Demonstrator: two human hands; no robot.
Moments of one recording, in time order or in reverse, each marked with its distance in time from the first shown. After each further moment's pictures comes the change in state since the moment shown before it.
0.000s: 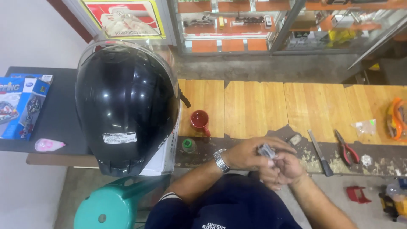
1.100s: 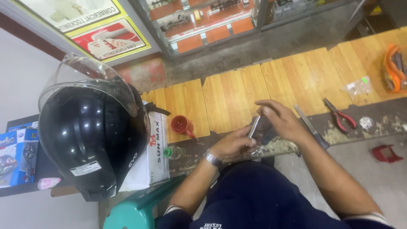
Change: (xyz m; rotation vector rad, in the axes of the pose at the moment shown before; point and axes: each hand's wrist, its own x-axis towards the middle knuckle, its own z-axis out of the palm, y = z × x) left_hand 0.039 -0.047 0.021 -0.307 0.199 -0.601; right_hand -0.022 -0.113 0.048 -1.379 0.853 -0.298
